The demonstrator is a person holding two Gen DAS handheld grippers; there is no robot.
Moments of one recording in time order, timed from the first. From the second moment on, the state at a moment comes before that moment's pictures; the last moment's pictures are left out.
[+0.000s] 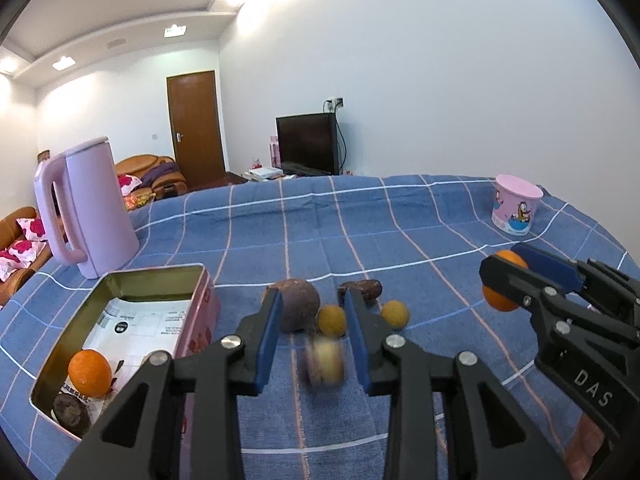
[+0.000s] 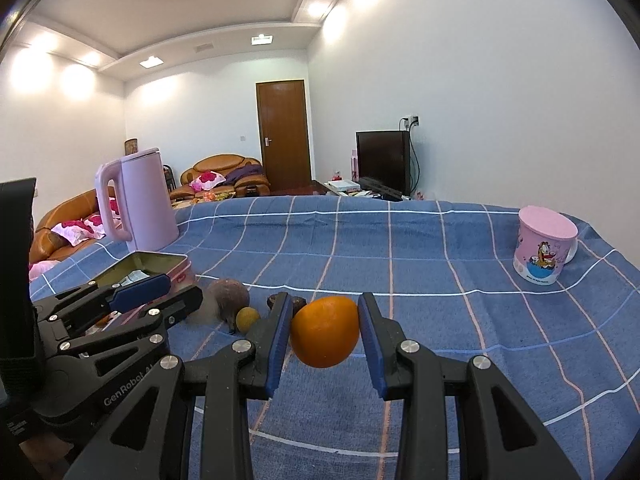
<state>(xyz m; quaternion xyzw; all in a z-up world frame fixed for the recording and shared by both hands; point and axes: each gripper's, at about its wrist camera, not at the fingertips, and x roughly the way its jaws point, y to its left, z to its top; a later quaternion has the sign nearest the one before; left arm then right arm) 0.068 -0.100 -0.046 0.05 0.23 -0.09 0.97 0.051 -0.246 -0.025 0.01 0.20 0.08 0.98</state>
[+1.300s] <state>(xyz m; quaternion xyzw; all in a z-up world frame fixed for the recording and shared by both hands) 0.093 -0.137 -0.081 0.04 0.39 -0.21 0.89 0.037 -0.268 -0.021 0.04 0.19 0.07 0.98</state>
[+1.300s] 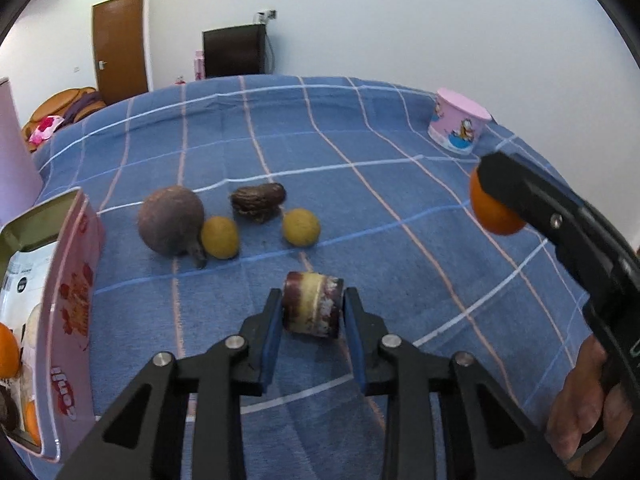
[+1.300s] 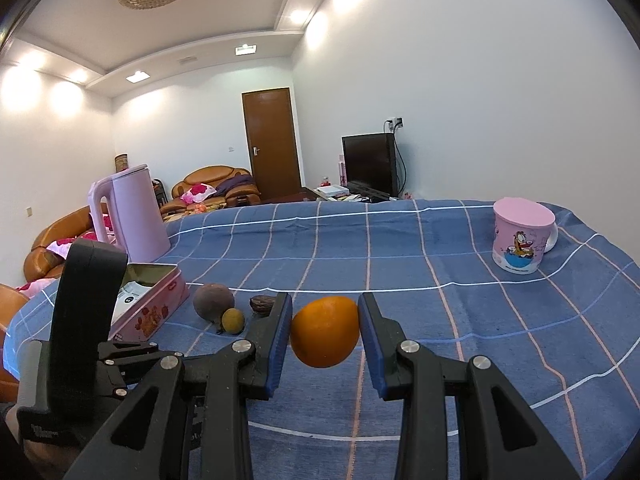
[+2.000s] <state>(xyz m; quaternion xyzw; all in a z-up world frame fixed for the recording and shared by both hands) 0.071 -0.051 -0.034 0.04 0.26 -0.06 0.96 0.052 -0.203 -0.009 0.00 0.19 0.14 0.97</state>
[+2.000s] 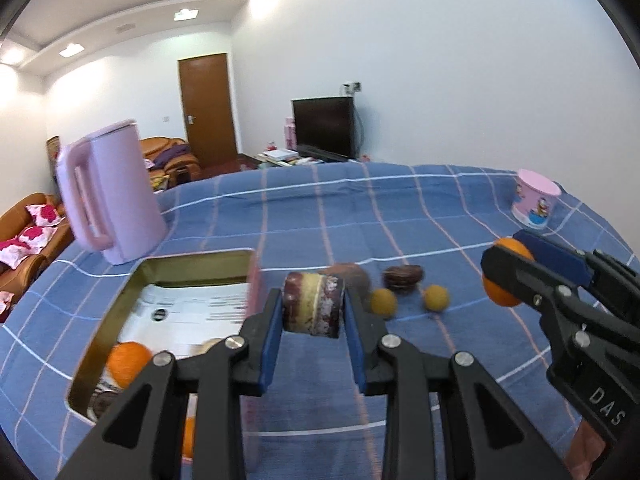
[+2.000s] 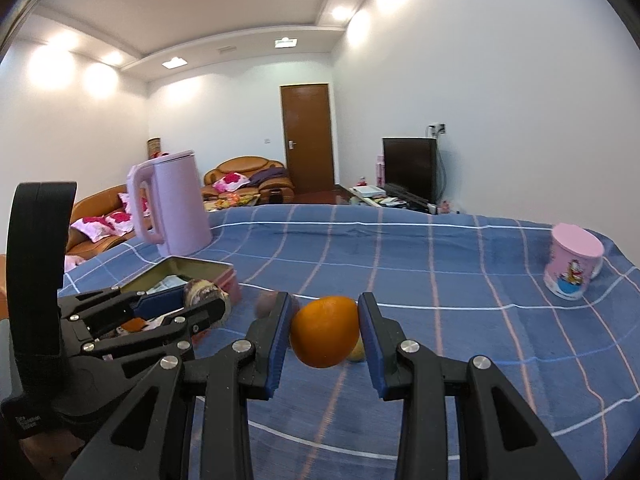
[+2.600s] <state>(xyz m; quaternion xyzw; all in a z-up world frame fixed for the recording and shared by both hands) 0.082 0.035 -0.038 -0.01 0.28 0.01 0.96 0.075 -0.113 -0.010 -0.03 0.21 0.22 0.95</state>
